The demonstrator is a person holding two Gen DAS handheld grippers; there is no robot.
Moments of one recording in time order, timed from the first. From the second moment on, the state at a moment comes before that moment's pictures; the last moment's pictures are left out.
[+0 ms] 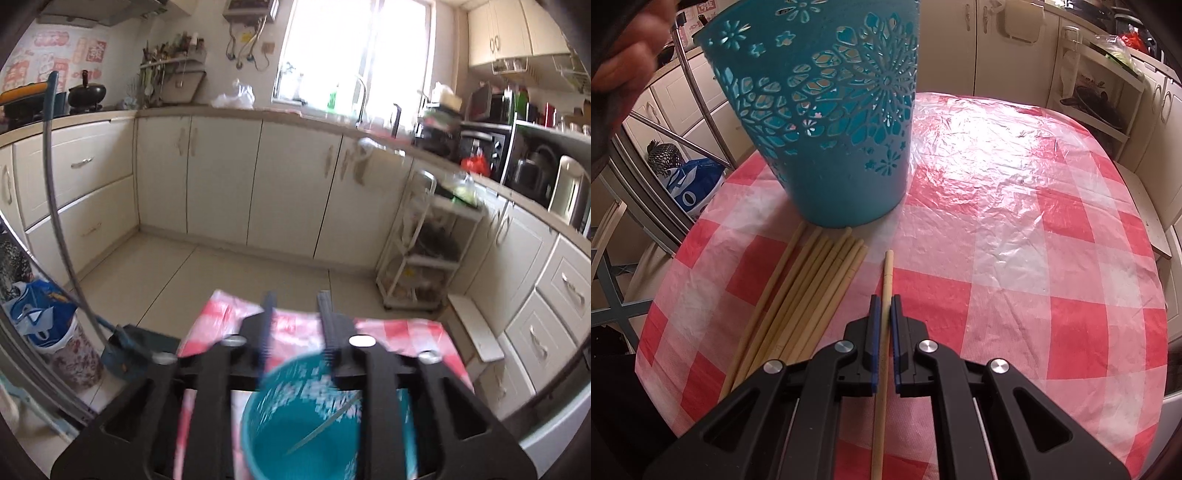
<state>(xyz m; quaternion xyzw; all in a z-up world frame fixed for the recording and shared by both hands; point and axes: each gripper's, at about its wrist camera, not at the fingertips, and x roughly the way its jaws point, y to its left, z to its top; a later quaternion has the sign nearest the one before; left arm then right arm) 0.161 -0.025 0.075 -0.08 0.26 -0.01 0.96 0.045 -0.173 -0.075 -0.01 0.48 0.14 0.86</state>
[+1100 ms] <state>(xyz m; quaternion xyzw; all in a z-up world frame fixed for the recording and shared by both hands) 0.076 0.048 0.051 -0.10 0.32 0.03 0.94 0.024 -0.252 0.009 0.26 0.37 0.27 0.85</state>
